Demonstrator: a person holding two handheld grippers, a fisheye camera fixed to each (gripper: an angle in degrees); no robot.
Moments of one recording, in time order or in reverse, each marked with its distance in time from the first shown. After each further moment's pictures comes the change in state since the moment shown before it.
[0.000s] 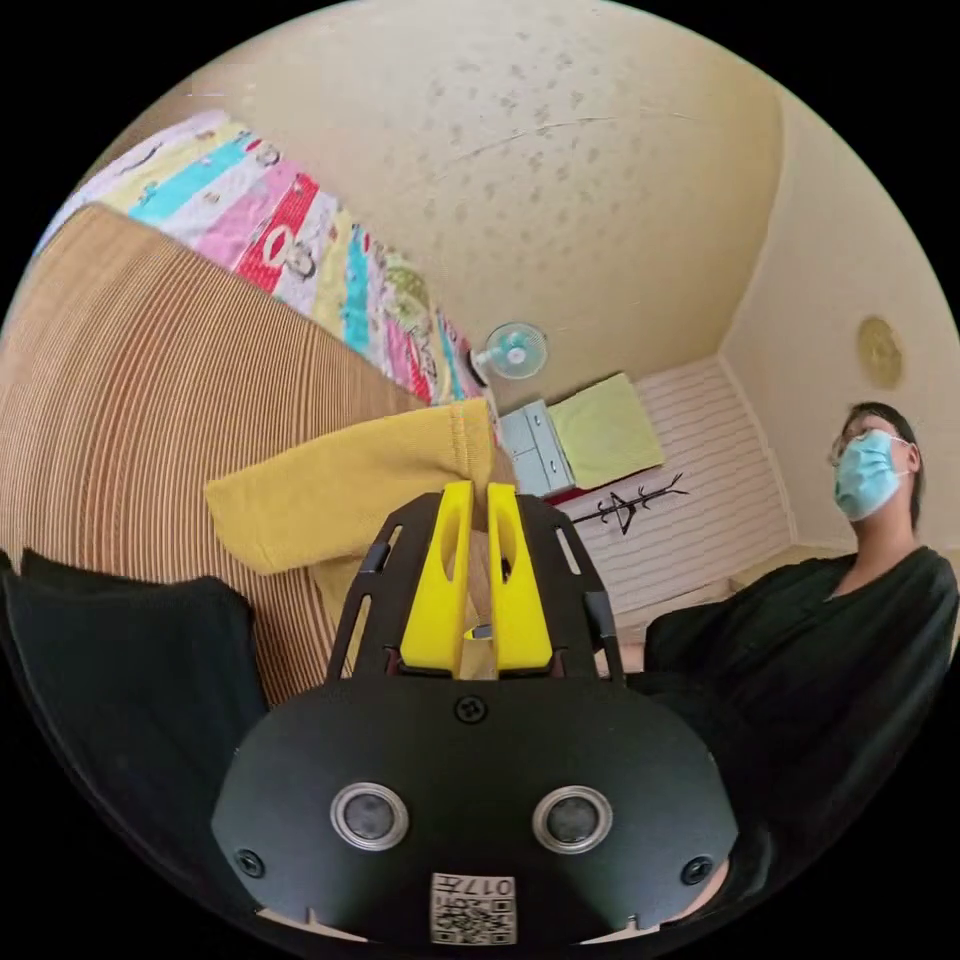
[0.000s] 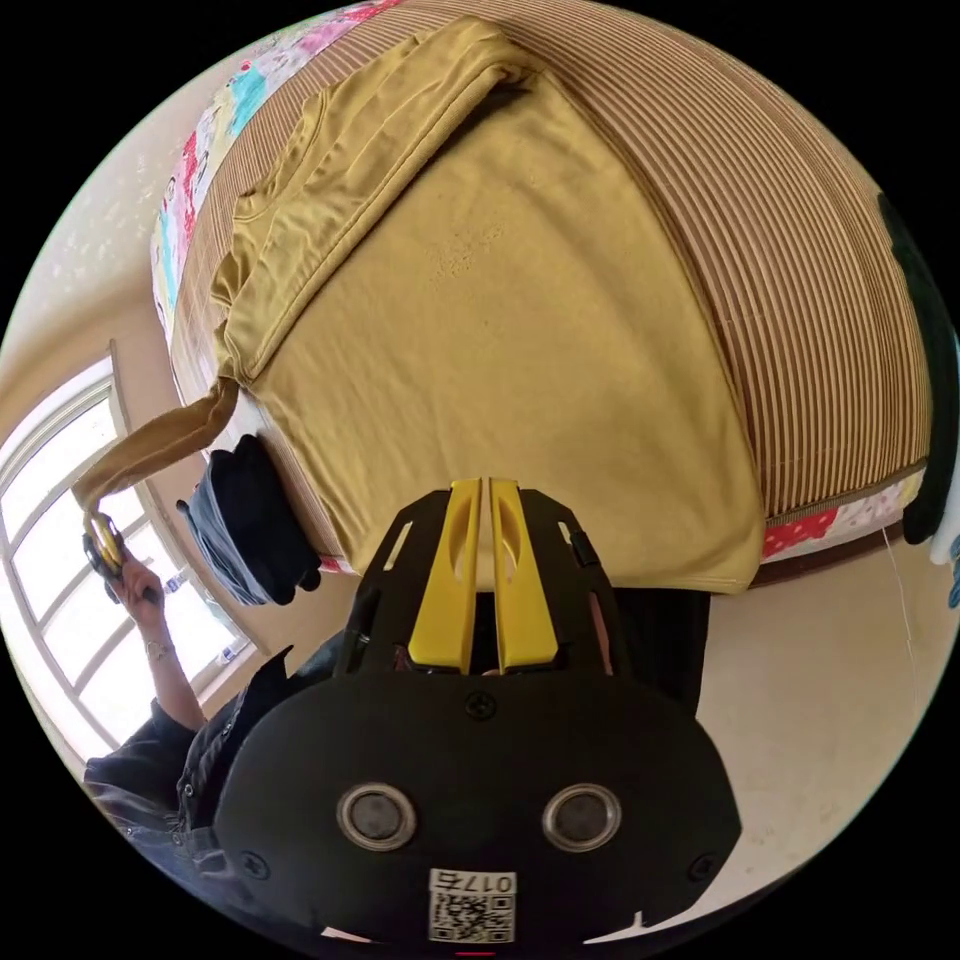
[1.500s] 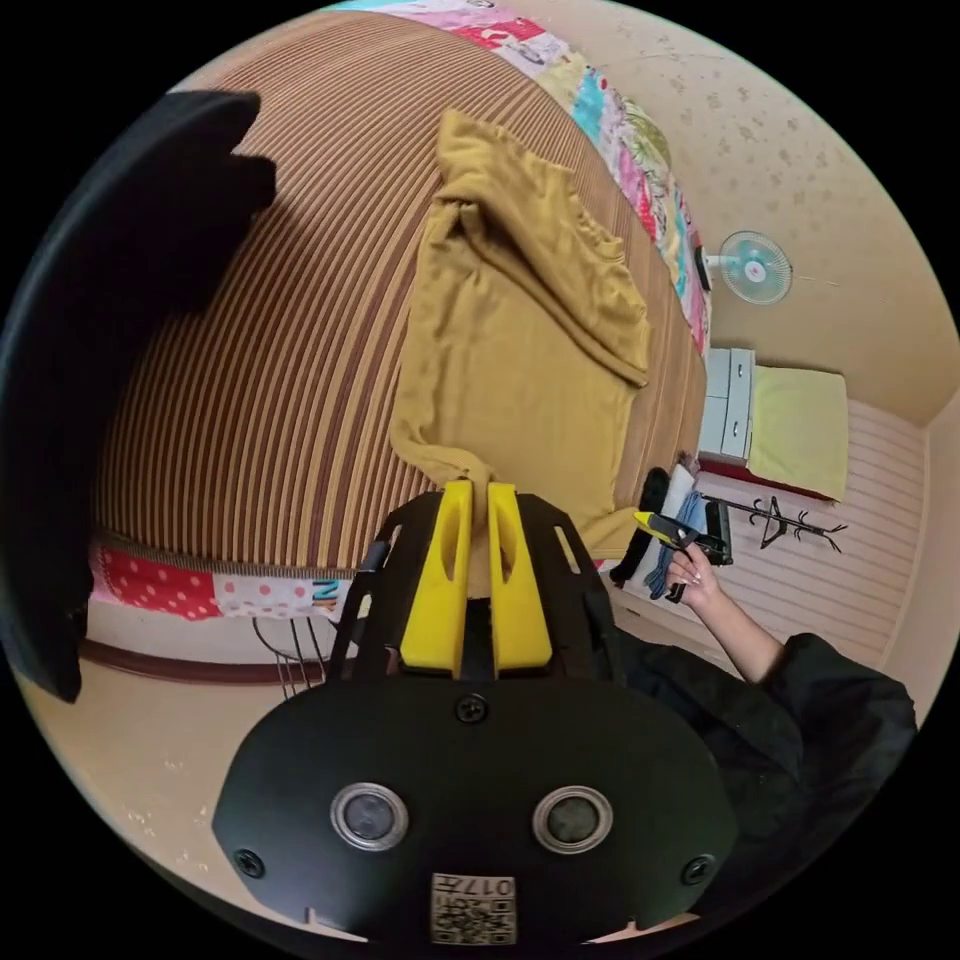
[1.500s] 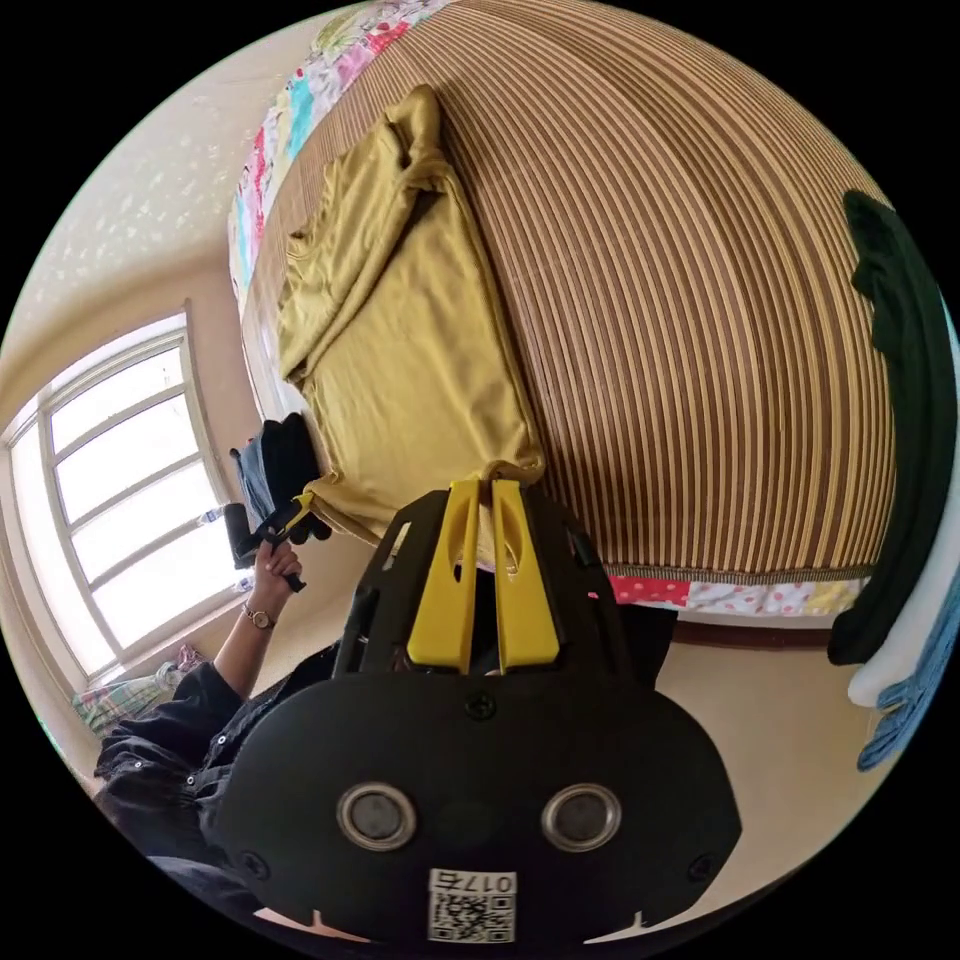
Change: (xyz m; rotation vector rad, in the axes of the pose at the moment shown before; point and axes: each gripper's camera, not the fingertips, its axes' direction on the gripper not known) left arm -0.088 0.221 0.328 -0.342 -0.439 -0.491; right arm 0.151 0.057 -0.230 -0.002 -0.120 -0.205
